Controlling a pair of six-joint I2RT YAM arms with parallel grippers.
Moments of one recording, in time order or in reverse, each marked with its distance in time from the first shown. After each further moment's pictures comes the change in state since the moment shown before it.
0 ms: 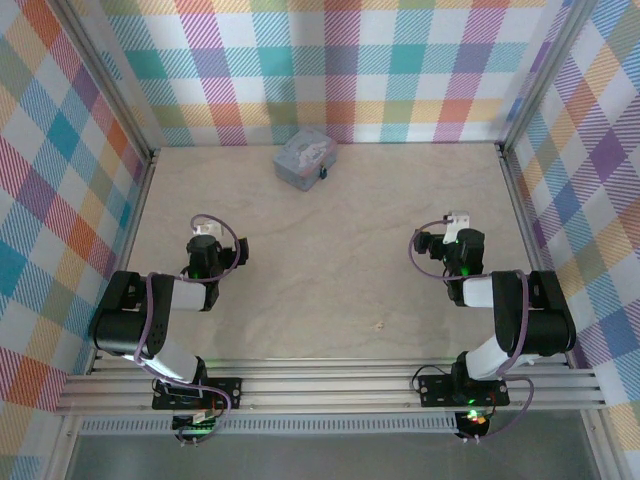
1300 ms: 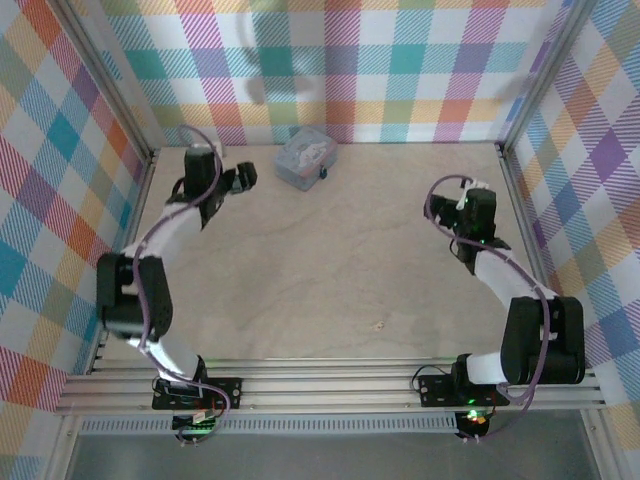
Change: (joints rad) left arm -0.011 0.230 0.996 -0.837 0.256 -0.230; right arm 0.000 -0.173 0.441 -0.734 0.096 0.254
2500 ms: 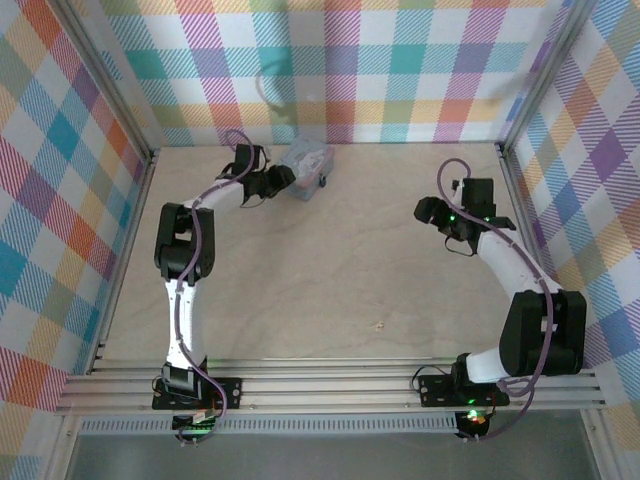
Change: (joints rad) left arm -0.101 0.376 0.188 -0.005 0.319 -0.366; right arm 0.028 0.055 0.181 -0.401 -0.287 0.143
